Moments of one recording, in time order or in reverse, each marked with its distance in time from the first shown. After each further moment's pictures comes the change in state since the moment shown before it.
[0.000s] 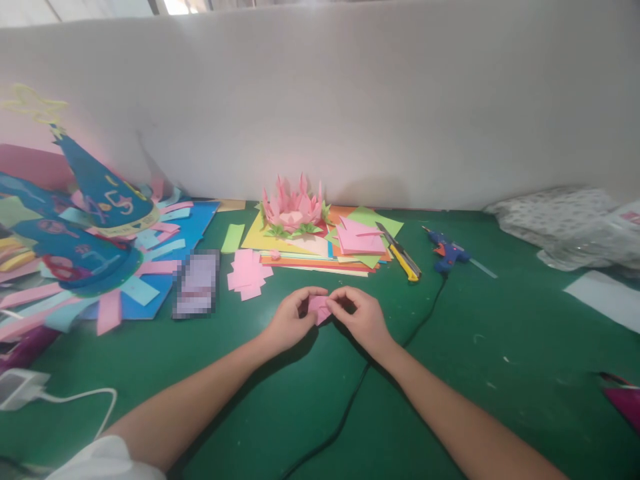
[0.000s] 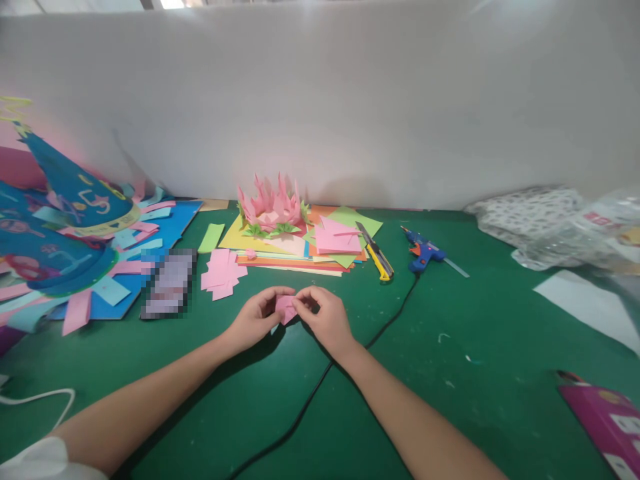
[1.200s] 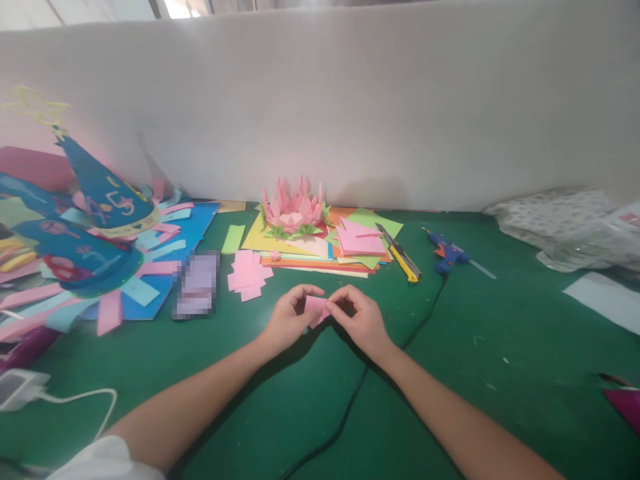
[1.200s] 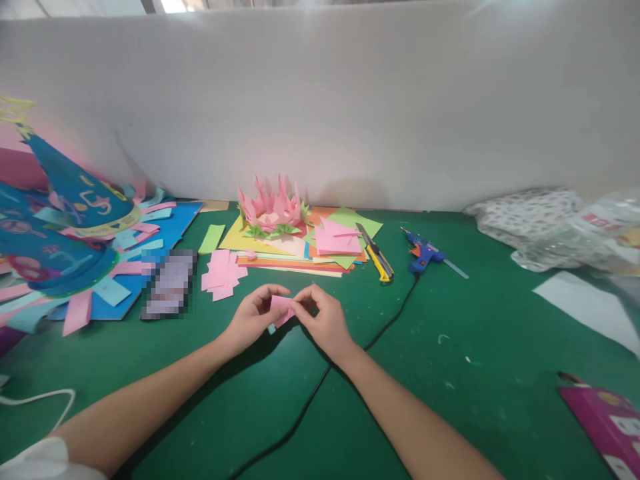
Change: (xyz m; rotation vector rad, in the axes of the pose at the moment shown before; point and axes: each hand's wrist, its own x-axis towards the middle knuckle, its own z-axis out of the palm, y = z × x) left_hand -0.002 0.009 0.002 -0.142 0.081 -0.024; right_hand -0.002 -0.006 0.000 0.131 0.008 -0.007
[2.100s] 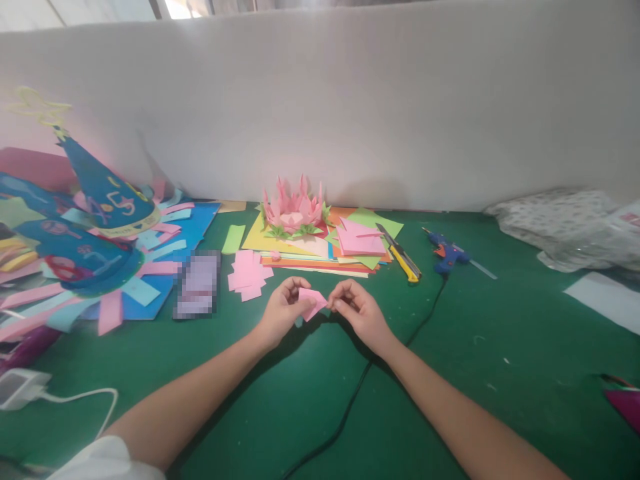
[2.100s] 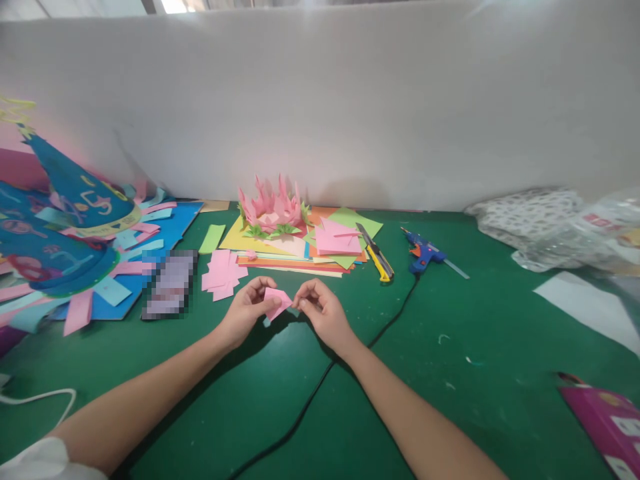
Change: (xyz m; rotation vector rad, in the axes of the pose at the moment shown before) left_hand 0.004 0.013 -0.006 -0.195 0.078 -0.107; right_hand 0.005 0.005 -0.003 0.424 -0.145 0.114
